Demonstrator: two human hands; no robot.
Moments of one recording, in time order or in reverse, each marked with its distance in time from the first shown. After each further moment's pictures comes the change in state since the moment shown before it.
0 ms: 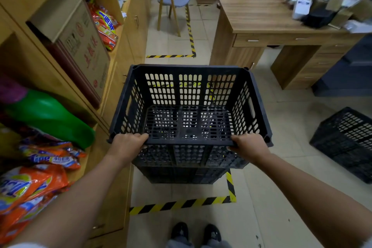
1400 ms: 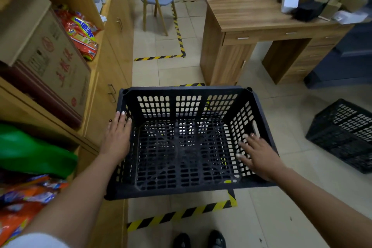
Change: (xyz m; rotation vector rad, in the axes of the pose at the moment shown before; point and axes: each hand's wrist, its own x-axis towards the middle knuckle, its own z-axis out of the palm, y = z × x) left_hand 0.102 -0.023 0.012 -0.048 -0.200 -0.306; right_hand 0.002 0.058 0.030 0.184 -0.255 0.186
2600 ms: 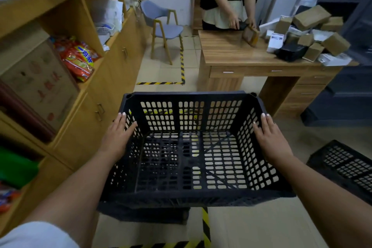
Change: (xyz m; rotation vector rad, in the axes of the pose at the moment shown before) left_hand 0.024 0.167 -0.096 0.007 0.073 -0.021; right_hand 0.034 0.233 -0.100 -0.296 0.332 0.033
